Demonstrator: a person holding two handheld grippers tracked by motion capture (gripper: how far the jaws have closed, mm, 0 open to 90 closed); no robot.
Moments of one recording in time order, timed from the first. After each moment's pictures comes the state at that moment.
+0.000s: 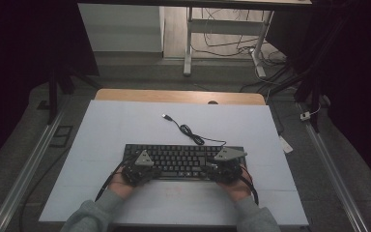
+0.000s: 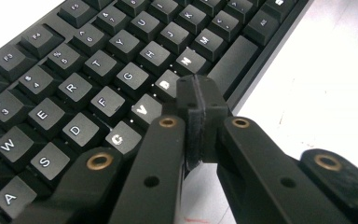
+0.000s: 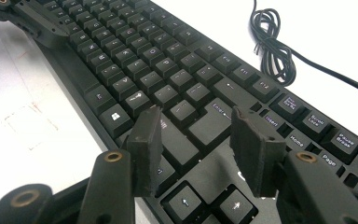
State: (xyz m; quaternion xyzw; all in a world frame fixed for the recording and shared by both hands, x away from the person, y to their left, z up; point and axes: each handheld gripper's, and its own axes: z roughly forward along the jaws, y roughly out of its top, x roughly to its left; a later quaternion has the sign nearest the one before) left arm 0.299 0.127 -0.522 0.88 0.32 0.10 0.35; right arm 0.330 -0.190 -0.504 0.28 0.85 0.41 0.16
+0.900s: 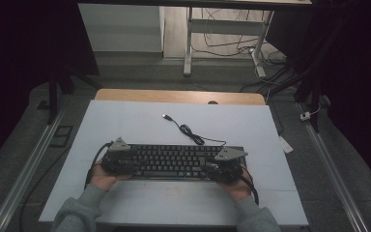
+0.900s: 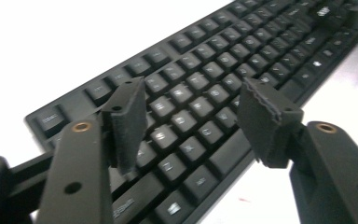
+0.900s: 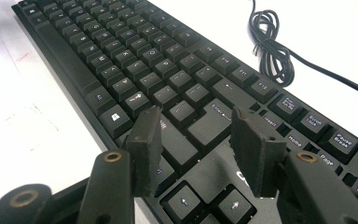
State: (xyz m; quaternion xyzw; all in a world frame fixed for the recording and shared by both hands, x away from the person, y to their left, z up) left arm 0.306 0.185 -0.495 0.81 0.42 0.12 0.40; right arm 0.330 -0.191 -0.504 0.28 0.85 0.42 0.15
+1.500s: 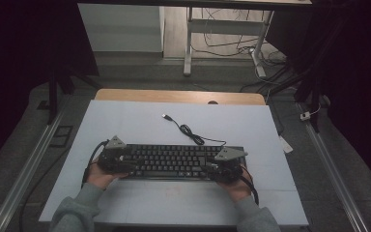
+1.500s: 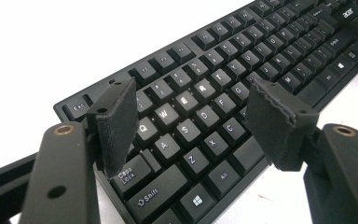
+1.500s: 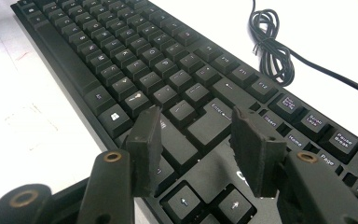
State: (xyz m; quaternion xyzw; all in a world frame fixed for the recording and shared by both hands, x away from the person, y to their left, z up) left arm 0.310 0.191 -0.495 0.80 0.43 0.13 0.39; right arm 0.330 -0.191 -0.504 0.28 0.85 0.41 0.16
